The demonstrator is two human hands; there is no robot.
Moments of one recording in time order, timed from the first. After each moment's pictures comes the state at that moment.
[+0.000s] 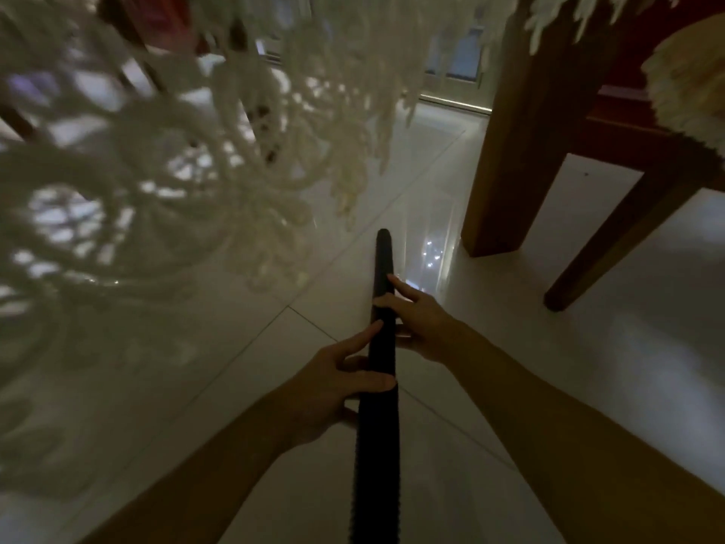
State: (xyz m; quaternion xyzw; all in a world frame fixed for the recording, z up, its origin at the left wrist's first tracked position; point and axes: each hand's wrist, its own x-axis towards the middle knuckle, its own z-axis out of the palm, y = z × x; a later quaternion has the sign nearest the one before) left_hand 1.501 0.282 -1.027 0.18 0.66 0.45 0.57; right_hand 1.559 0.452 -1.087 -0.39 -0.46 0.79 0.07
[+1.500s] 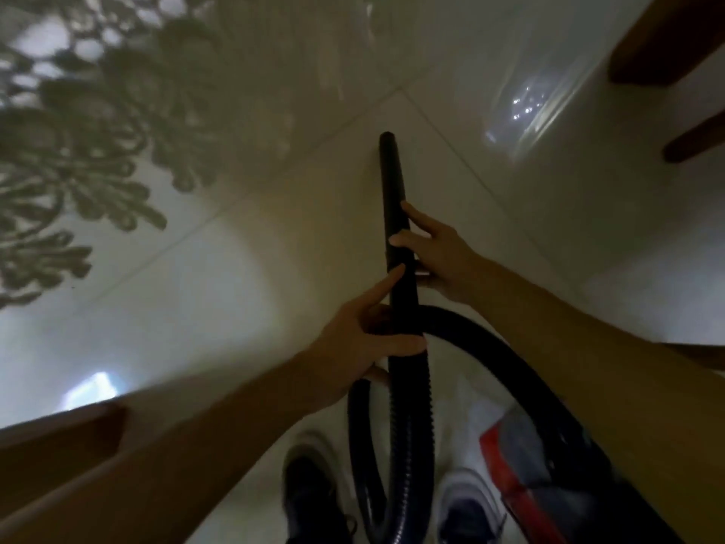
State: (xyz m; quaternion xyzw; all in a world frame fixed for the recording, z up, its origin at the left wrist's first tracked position) left_hand 1.640 0.046 -0.978 -0.03 0.63 0.52 0.58; right_hand 1.643 0.220 -1.040 -0.39 -0.52 0.75 -0.13
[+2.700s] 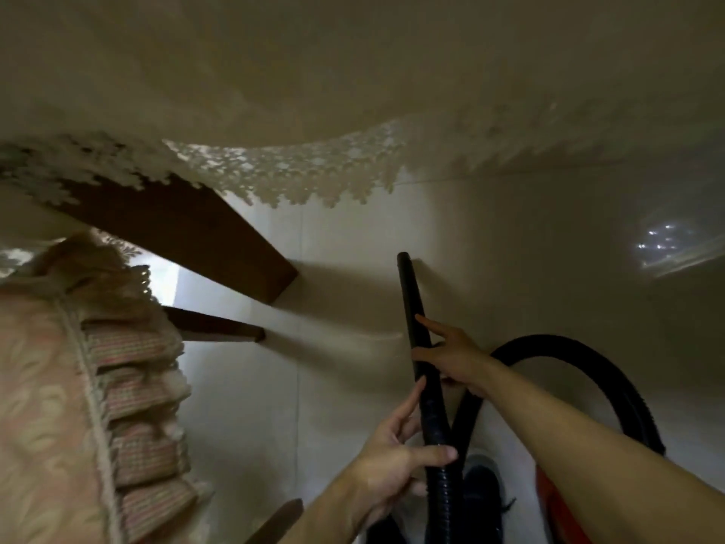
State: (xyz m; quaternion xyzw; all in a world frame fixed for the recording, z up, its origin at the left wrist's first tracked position) left_hand 1.843 -0.178 -0.907 -0.29 0.48 0.69 0.46; right_hand 1.739 -0.041 -0.956 -0.22 -0.69 0.56 -0.41
